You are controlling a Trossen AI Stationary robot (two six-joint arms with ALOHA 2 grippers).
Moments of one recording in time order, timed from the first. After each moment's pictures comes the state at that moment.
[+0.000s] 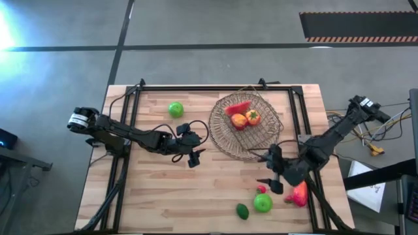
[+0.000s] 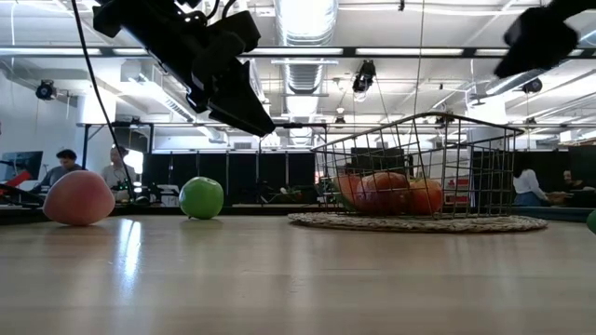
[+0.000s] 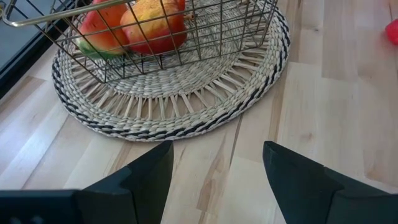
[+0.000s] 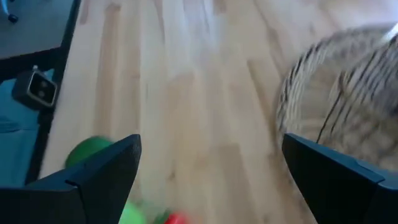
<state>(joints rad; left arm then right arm) -0.17 1.47 0.86 -0.09 -0.43 -0.25 0.71 1.12 0.78 -0.52 0.47 0.71</state>
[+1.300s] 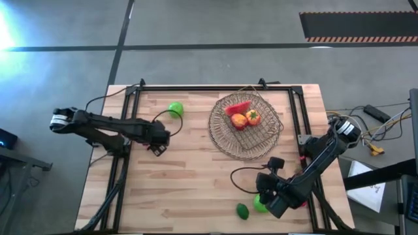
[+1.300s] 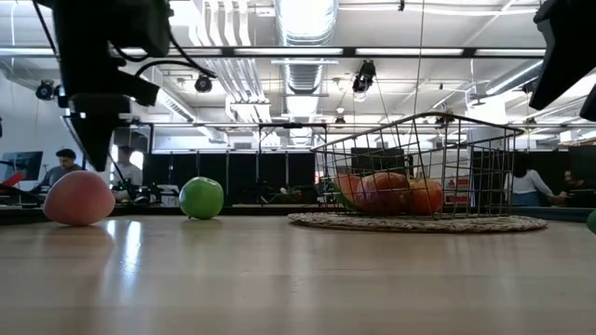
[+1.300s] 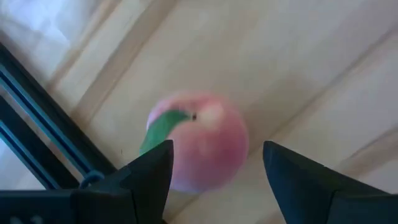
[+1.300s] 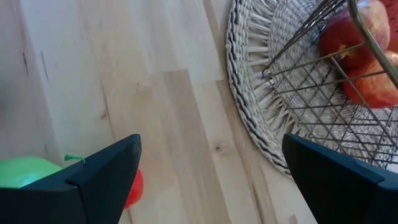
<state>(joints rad) -0.04 1.18 0.79 -1.16 -0.30 -0.80 0.81 1.68 1.20 -1.14 0.57 1.02</state>
